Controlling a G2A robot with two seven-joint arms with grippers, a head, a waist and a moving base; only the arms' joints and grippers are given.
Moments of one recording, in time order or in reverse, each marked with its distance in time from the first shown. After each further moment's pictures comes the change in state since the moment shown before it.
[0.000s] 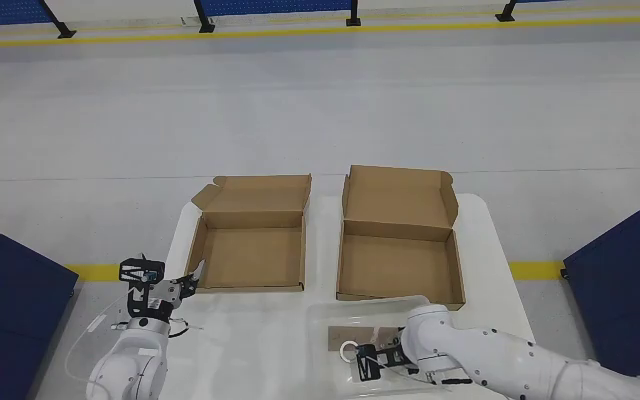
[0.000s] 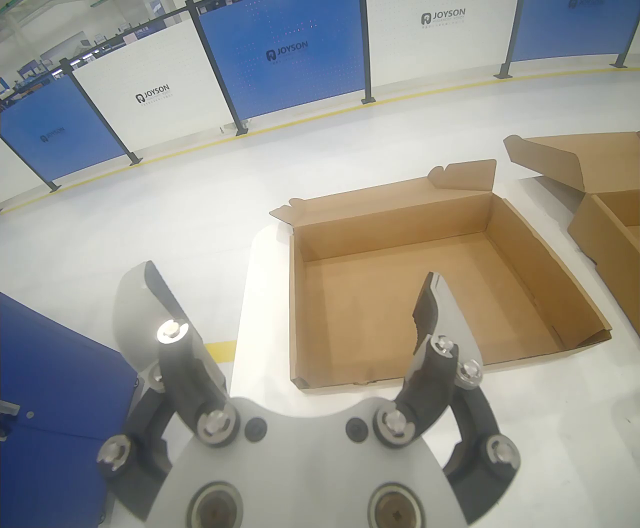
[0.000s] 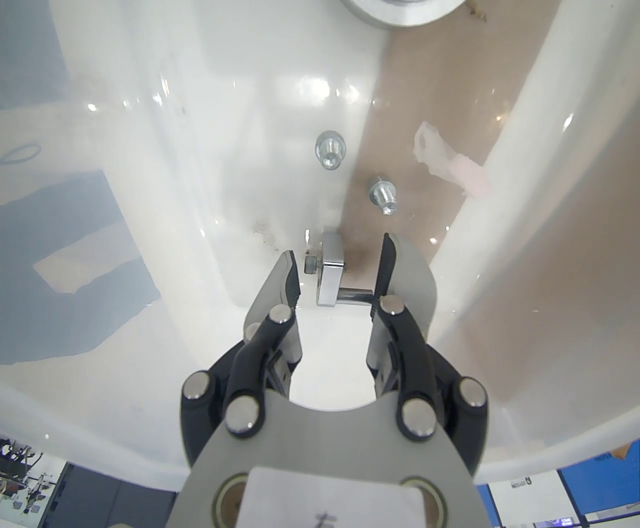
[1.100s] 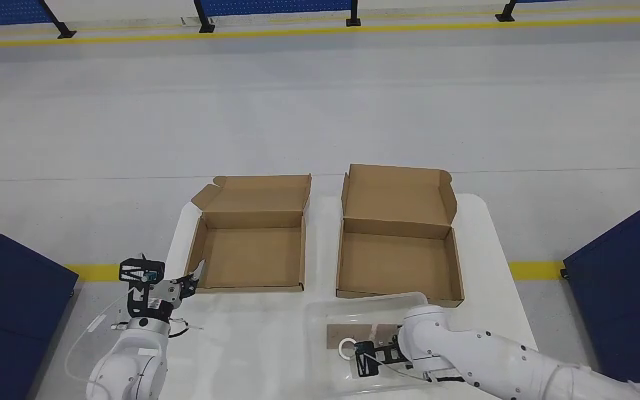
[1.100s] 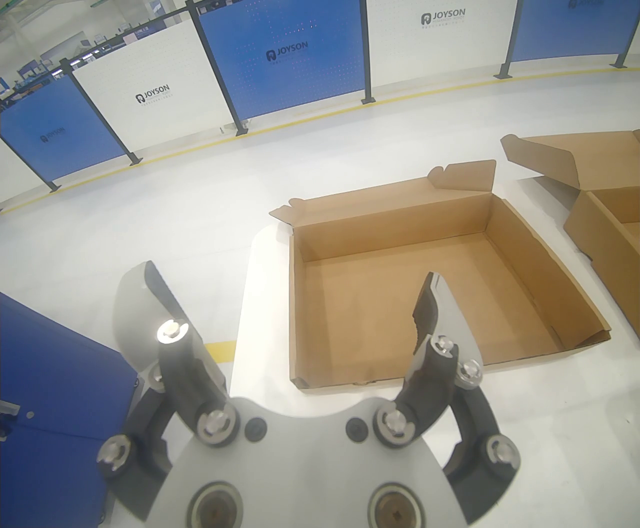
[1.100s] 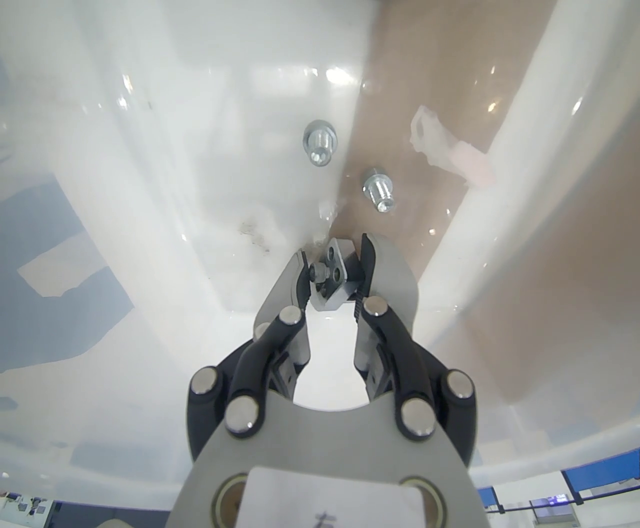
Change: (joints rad) left arm 0.000 0.000 0.000 0.000 0.000 0.000 0.000; right arm -0.058 -0.038 0.058 0.032 -0.070 -0.008 0.025
